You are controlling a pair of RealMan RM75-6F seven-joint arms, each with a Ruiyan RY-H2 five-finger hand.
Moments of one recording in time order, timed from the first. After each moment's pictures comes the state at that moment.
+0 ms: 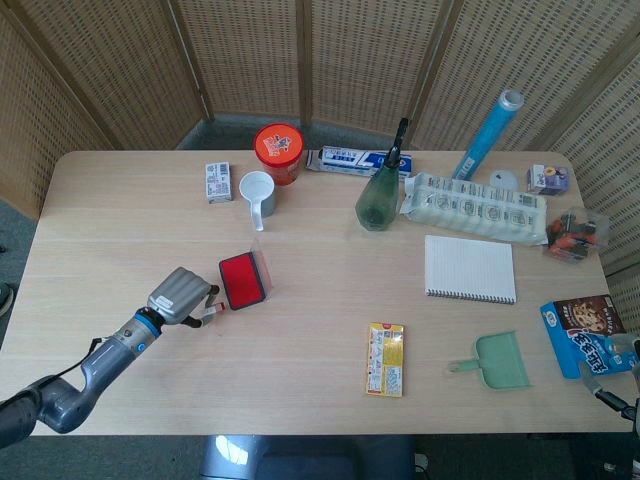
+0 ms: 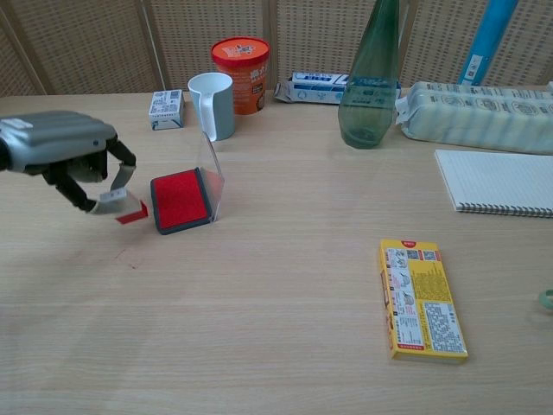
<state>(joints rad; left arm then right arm) -0.70 -1.40 -0.04 -1.34 1.46 0.88 0.09 -0.12 -1.22 0.14 -1.59 -1.46 1.76 -0.05</state>
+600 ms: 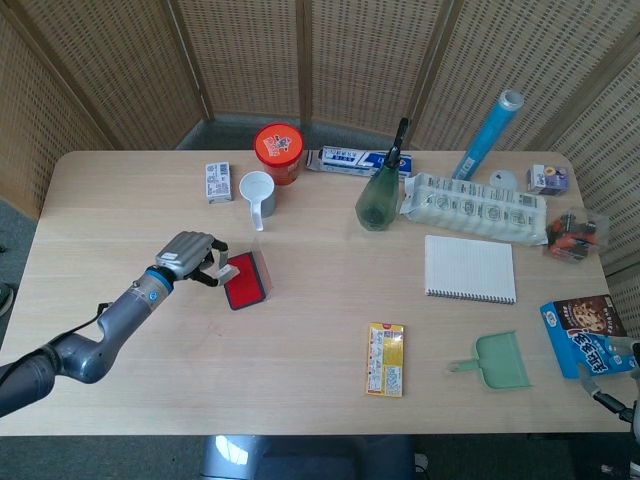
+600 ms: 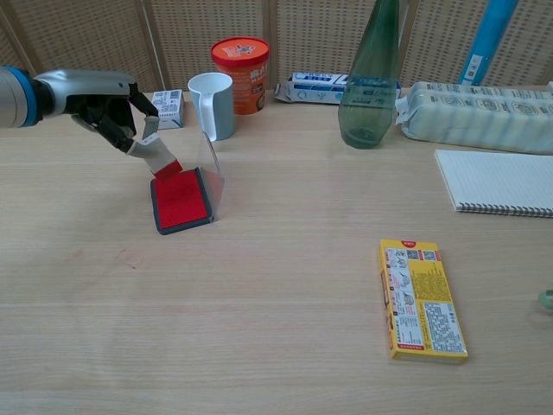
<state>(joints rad) -0.84 -1.39 -0.20 -1.30 1.16 0.57 -0.16 -0.13 -1.22 0.14 -1.61 -1.45 1.76 -0.07</state>
